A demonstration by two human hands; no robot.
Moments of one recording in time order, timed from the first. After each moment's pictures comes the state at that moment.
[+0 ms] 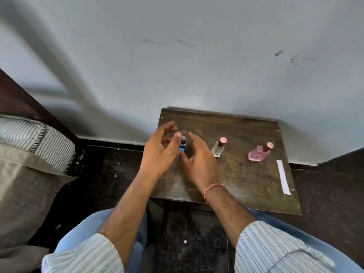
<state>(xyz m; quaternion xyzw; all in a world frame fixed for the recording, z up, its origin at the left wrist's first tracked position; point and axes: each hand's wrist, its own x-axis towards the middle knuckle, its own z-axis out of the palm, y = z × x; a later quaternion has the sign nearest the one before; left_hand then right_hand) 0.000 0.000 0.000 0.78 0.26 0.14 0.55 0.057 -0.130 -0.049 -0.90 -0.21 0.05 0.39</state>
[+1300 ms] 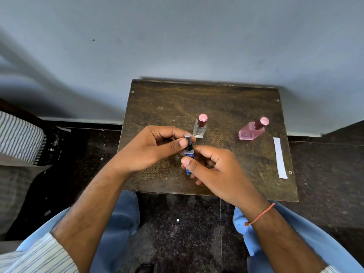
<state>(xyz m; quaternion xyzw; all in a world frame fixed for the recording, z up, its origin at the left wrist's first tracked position) 0.027 -0.025 -0.026 0.72 0.03 -0.08 0.69 0.067 -0.247 -0.028 -0.74 -0.20 0.32 0.56</state>
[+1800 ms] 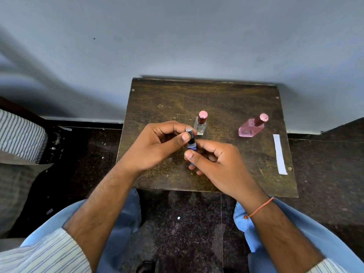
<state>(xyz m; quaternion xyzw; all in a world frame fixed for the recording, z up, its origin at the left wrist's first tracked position) 0.025 -0.040 -0.030 0.71 0.03 -0.01 0.70 0.070 -0.252 -0.032 -0.75 -0.16 0.30 0.56</state>
